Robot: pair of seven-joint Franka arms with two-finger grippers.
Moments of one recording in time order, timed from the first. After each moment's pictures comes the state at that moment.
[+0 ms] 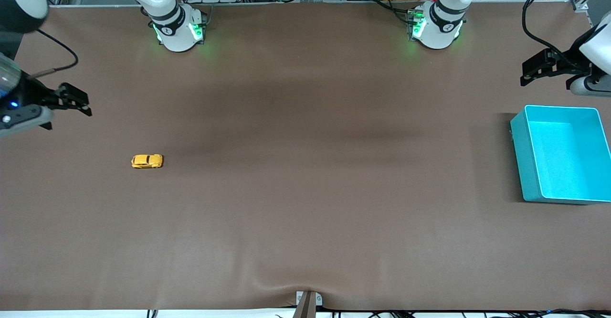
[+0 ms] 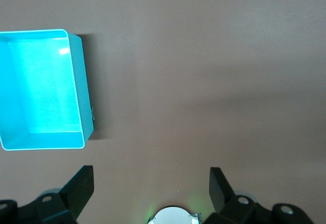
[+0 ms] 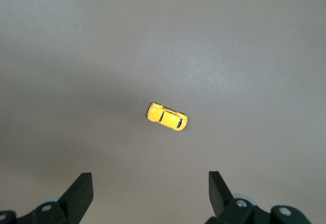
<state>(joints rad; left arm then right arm) 0.00 -0.01 -0.06 -1.51 0.01 1.42 0.05 0.10 -0.01 -0.14 -1.80 0.00 1.79 -0.52</state>
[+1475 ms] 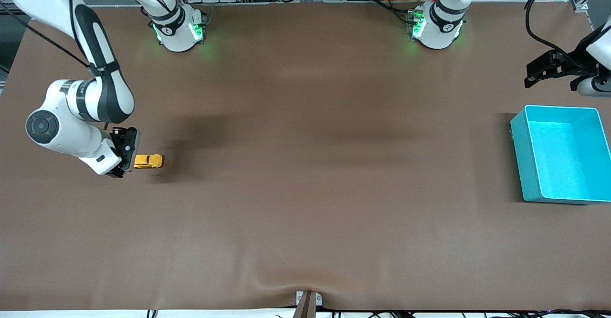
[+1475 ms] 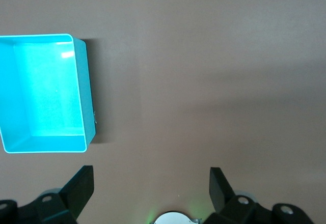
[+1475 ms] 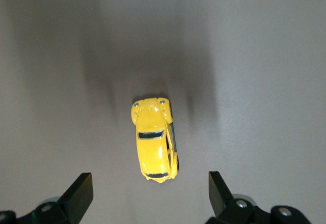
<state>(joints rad) 0.00 -0.01 -0.05 -1.51 0.01 1.44 0.05 0.07 0.33 -0.15 -2.06 0.00 2.26 -1.56</state>
